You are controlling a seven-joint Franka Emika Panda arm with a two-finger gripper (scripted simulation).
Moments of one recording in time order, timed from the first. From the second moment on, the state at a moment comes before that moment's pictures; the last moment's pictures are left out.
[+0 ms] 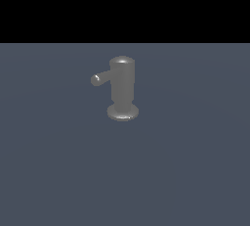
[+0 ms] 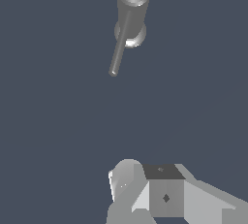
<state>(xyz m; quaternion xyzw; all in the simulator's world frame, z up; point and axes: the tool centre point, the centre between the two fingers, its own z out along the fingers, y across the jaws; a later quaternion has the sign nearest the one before) -0.260 0.007 0.489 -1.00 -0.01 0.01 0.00</state>
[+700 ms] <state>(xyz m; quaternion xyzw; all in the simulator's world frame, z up) -0.247 0.020 0.459 -1.00 0.00 0.01 0.00</state>
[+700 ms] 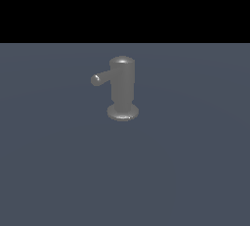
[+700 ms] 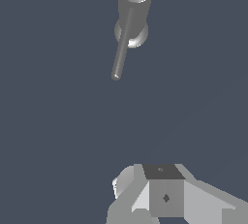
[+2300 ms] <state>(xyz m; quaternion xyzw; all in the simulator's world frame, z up) -0.139 0.102 0.242 -0.99 0.11 0.00 0.00</state>
